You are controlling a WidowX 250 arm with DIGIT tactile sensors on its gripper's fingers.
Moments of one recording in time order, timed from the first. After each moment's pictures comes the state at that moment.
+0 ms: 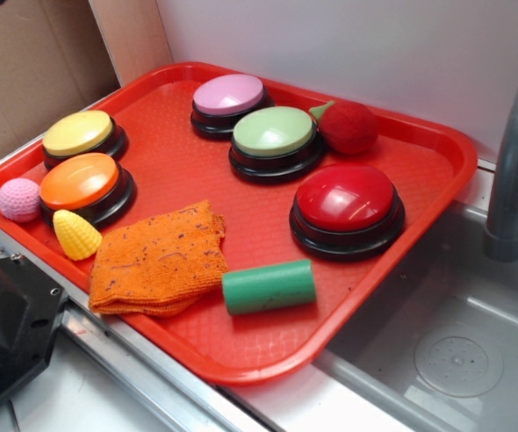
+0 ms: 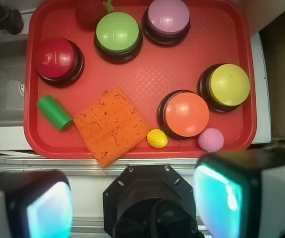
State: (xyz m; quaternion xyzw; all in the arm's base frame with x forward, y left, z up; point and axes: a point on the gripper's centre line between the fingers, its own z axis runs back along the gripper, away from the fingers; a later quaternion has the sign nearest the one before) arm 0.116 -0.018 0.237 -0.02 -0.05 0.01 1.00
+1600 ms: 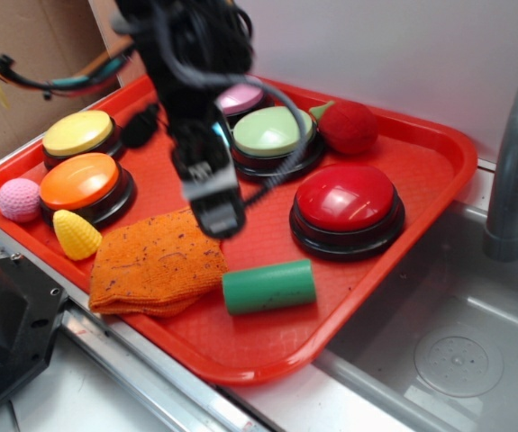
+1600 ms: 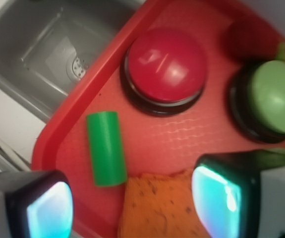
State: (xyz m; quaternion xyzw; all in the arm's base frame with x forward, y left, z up) arm 0.175 -0.133 0.095 -0.03 -0.07 -0.31 0.95
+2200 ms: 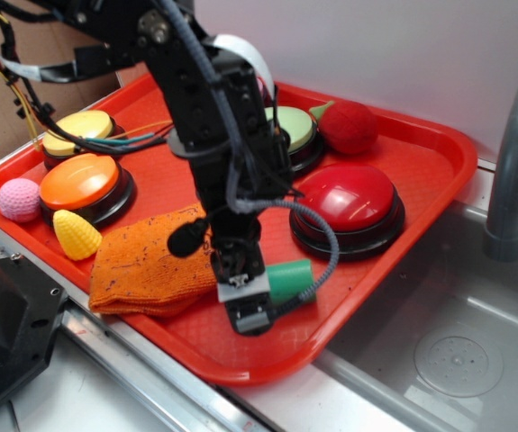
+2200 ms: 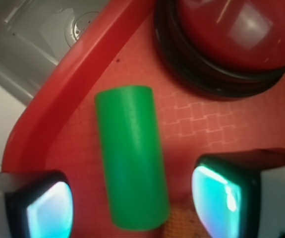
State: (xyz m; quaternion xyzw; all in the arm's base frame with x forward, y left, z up) arm 0.165 -0.151 0.042 -0.04 -0.04 -0.31 0.95
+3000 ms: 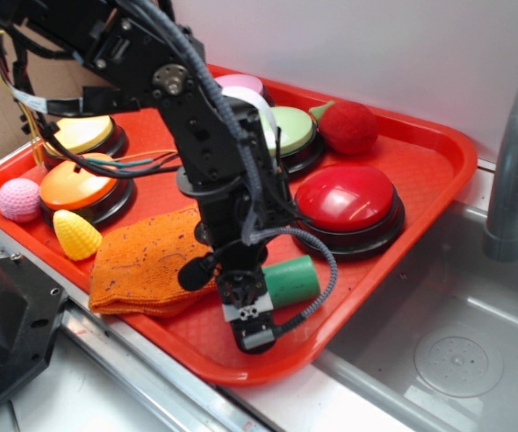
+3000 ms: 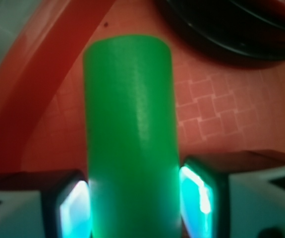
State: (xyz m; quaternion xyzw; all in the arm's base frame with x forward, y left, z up) arm 0.165 -0.151 0.021 -0.04 -0.04 -0.29 0.96
